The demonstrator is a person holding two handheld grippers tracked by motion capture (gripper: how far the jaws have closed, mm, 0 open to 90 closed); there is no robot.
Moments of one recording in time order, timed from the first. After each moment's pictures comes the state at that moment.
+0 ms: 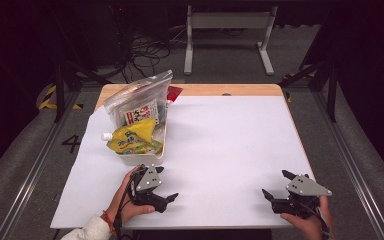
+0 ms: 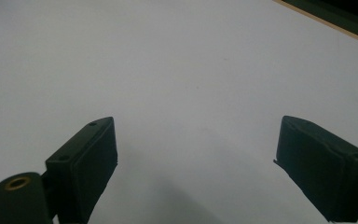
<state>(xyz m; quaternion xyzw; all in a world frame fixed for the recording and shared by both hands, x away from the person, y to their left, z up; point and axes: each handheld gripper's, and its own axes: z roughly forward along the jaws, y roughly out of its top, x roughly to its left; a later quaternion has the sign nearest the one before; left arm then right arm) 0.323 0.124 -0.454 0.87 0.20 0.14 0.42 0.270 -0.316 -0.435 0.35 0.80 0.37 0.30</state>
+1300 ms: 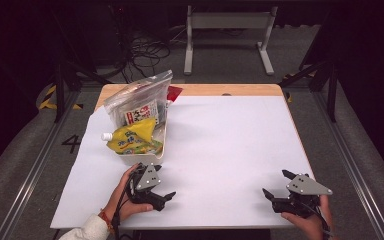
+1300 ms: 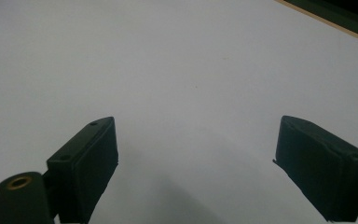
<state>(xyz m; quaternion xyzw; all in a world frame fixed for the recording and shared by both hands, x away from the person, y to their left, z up) 0.325 0.128 -0.453 0.88 0.20 0.16 0.40 0.271 -0.319 -0.435 0.35 0.80 0.37 0.30</state>
